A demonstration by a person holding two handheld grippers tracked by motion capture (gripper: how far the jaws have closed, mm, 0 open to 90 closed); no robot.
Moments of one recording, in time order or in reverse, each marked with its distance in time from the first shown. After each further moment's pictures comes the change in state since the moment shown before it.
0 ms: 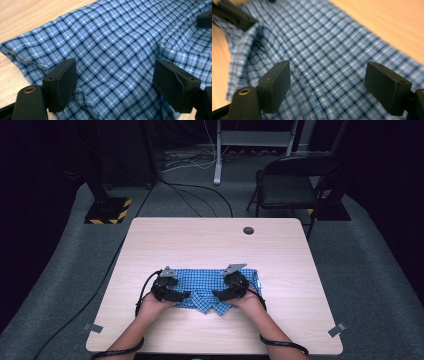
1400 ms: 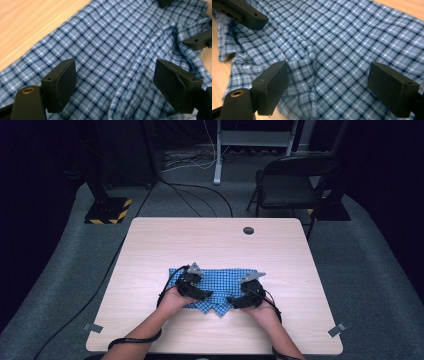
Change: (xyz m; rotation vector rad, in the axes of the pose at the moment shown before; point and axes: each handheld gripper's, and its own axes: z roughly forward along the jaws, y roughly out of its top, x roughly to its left) left arm -0.046 0.047 0.045 0.067 -0.088 0.156; right arm -0.009 -0.045 -0.026 0.033 -0.064 0.099
